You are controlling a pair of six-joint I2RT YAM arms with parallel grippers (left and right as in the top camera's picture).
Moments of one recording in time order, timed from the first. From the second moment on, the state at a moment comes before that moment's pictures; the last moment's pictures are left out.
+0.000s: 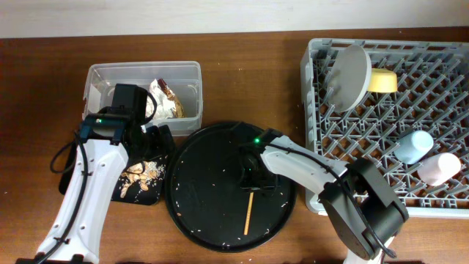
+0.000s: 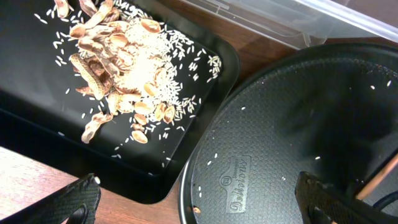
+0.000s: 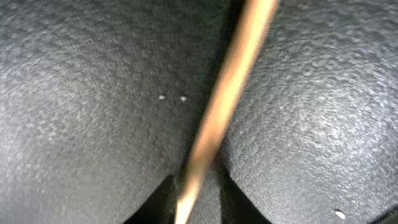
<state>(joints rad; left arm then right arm) -0.09 1.46 1.25 -1.14 -0.04 -0.45 0.69 1.92 1.20 -0.88 -0.15 0.64</state>
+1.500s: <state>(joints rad) -0.09 1.46 1.25 -1.14 -0.03 -0.43 0.04 1.60 1.49 -1.19 -0.08 0.04</state>
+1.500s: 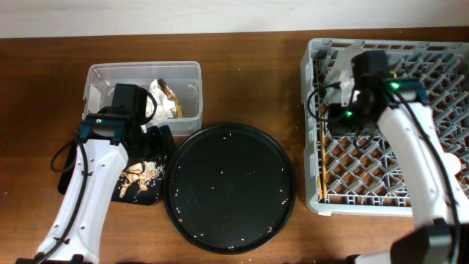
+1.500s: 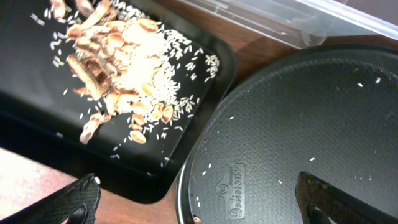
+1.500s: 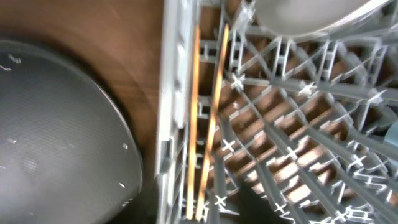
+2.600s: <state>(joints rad) -0.20 0.47 0.85 -1.01 -0.05 -0.23 -0.03 0.52 0.85 -1.02 -0.22 -0.05</state>
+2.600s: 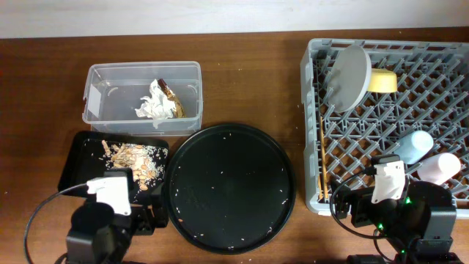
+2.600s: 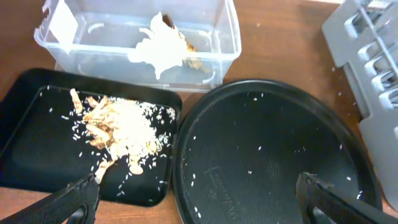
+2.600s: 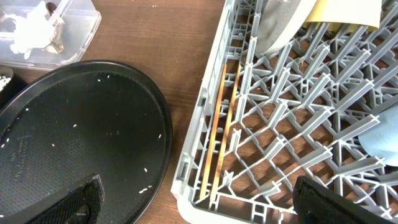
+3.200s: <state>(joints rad) -0.20 0.46 0.85 -1.01 -0.05 -0.23 -0.03 0.42 0.77 -0.97 -0.19 -0.05</state>
